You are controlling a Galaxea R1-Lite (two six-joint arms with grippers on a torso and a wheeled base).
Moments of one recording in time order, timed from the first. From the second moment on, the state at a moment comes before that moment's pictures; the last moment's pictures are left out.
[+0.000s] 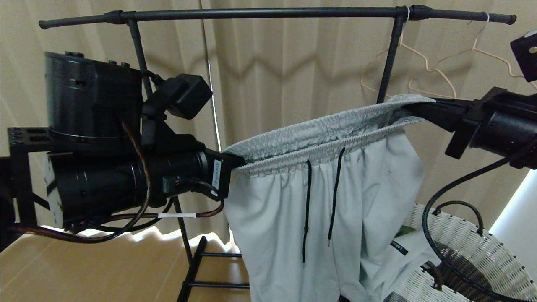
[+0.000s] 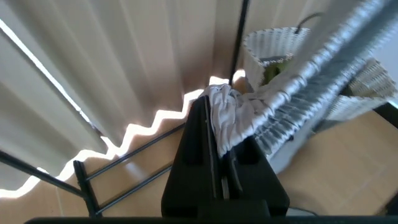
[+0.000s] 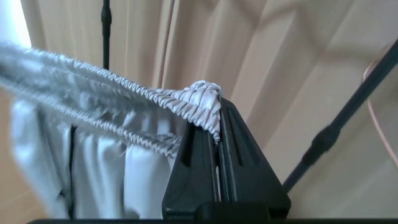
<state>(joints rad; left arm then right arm) -0.68 1.51 -1.03 -0.14 0.05 -0.03 0.29 1.38 -0.87 -0.52 0.29 -0.13</state>
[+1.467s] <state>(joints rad) -0.69 1.57 -1.11 -0.35 0.13 0.05 0.36 1.22 -0.89 -0.25 0.27 0.00</state>
